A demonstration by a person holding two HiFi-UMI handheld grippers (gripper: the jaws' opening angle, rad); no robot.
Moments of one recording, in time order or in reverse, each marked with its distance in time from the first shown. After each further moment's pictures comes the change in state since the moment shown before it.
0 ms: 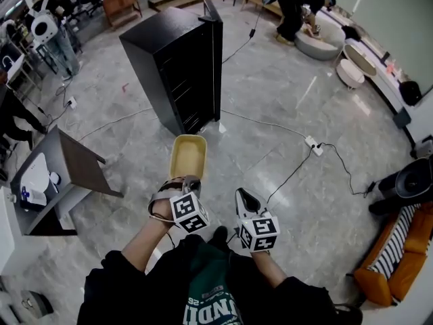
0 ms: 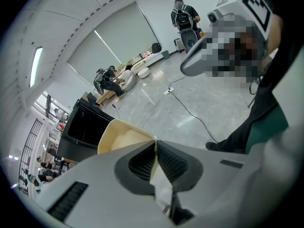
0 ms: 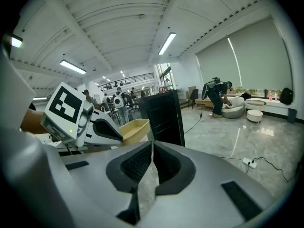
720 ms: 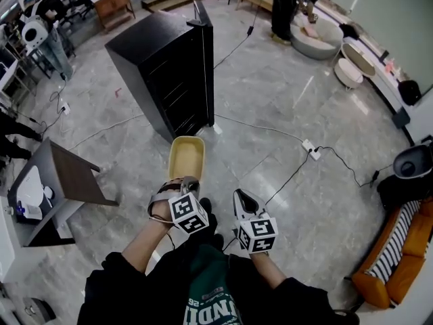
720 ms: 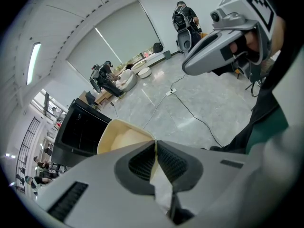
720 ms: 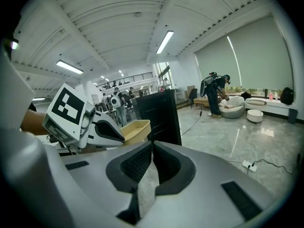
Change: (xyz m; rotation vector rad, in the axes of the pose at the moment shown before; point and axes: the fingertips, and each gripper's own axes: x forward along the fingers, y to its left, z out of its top) left arm 0.059 0.045 0.030 -0.014 0.006 -0.018; right arm 0.048 -0.055 0.023 0.009 0.011 -0.007
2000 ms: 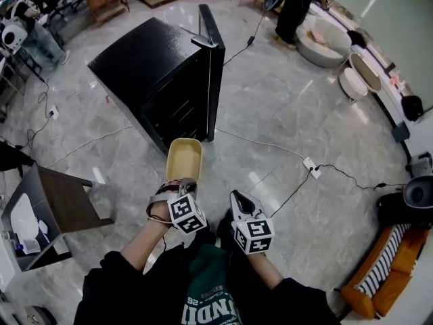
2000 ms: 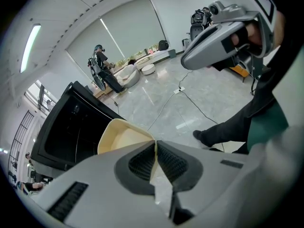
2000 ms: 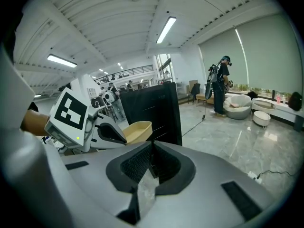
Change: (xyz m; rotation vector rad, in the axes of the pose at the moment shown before) left arm 0.131 0.188 -0.014 -0.037 -0.010 -0.062; right arm 0.208 -0.053 0.092 -0.020 0.080 -0.004
